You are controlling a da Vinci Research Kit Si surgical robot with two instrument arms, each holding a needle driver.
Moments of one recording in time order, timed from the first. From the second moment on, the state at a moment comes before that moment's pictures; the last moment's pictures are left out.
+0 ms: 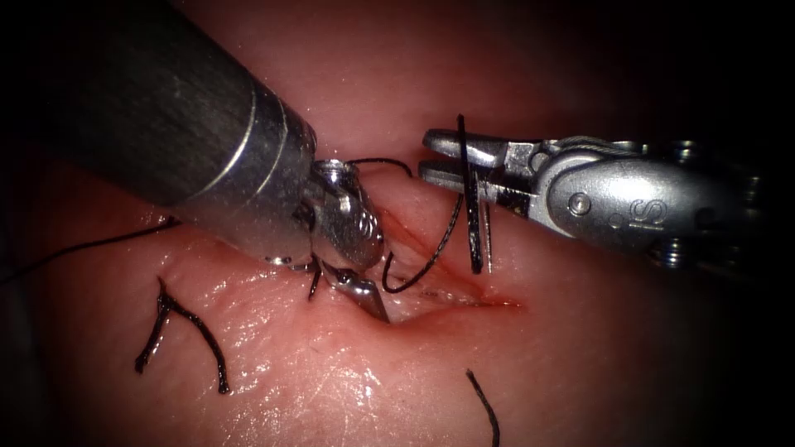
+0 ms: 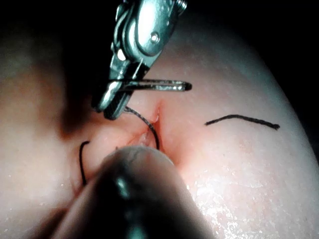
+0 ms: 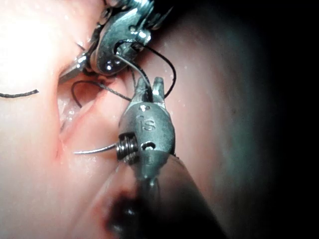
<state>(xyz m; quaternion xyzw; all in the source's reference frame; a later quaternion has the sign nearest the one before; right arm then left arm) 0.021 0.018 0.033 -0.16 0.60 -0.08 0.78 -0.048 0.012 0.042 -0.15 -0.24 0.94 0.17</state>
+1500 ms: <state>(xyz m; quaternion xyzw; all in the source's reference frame) 0.025 0.018 0.028 -0.17 0.61 0.10 0.77 -0.048 0.012 0.042 -0.17 -0.24 0.94 0.17</state>
